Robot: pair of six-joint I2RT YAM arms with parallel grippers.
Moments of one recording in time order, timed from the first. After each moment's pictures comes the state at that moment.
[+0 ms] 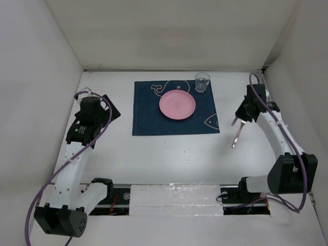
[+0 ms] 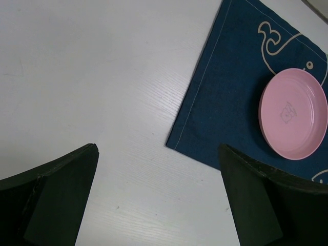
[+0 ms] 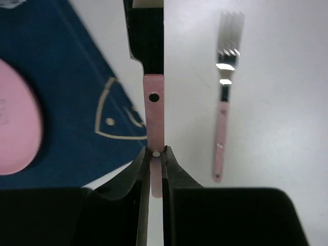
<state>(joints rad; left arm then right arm) -0.12 0.94 1.00 -0.71 -0.24 -0.59 -0.01 1.32 1.05 -0.69 0.18 0.59</state>
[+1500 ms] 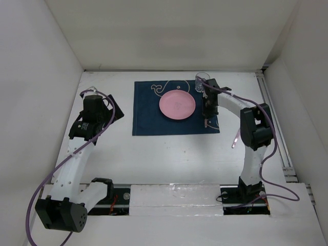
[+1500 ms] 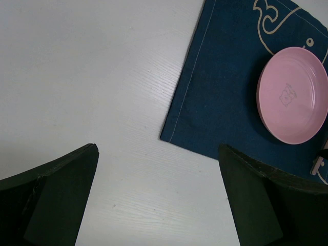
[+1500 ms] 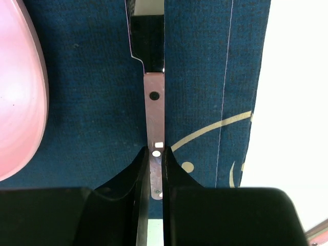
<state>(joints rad) -0.12 0.99 0.99 -0.68 -0.16 -0.56 0.30 2.01 1.48 -0.67 0.09 0.33</state>
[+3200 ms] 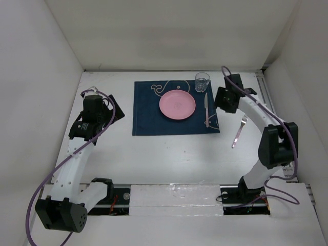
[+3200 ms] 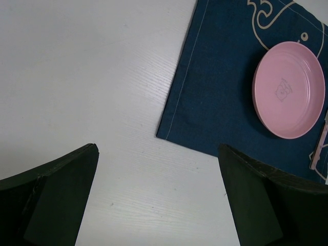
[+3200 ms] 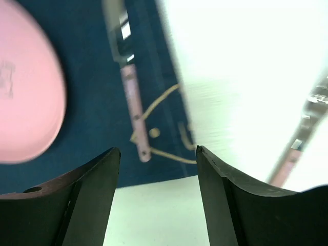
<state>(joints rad) -0.12 0.99 0.99 -0.68 -0.13 -0.56 0.21 1.71 1.35 -0.65 0.12 0.42</state>
